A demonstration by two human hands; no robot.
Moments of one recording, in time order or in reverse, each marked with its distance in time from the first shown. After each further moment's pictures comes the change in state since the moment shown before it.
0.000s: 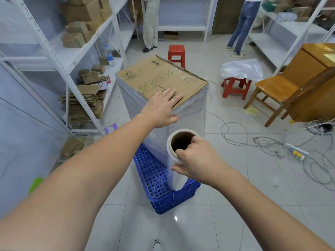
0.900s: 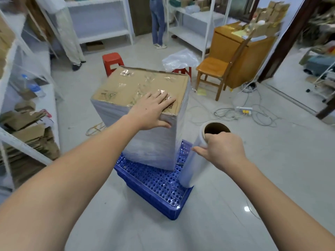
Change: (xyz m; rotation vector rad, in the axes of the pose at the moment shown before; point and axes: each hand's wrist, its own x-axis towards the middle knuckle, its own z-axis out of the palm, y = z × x) left_hand 0.035 -0.095 0.011 0.062 0.071 0.632; right_hand 0.052 -0.072 -0.005 -0.175 -0.189 1.048
